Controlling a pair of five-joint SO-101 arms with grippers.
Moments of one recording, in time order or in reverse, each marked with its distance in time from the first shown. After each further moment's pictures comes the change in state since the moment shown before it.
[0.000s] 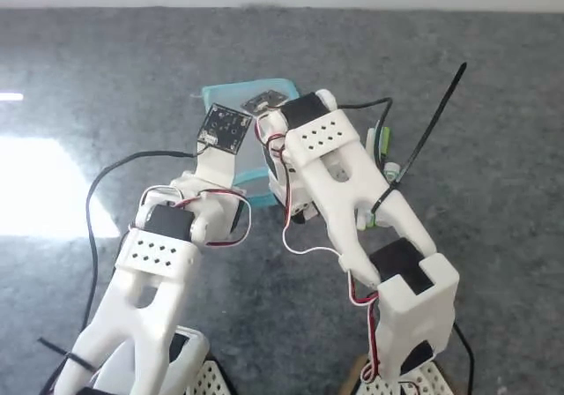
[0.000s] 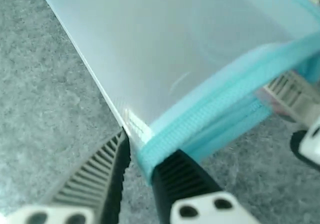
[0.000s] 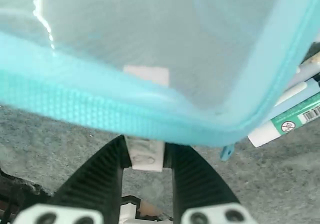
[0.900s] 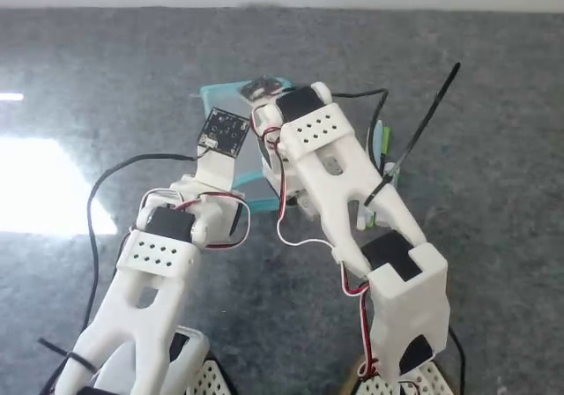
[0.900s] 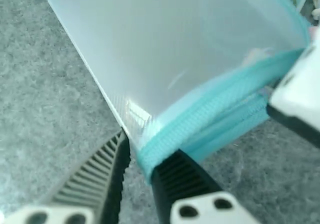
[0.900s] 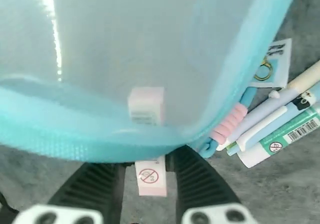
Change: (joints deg) left arm 0.2 -0.1 1.8 -1.1 -0.4; right arm -0.7 4.9 -9.3 -2.7 -4.7
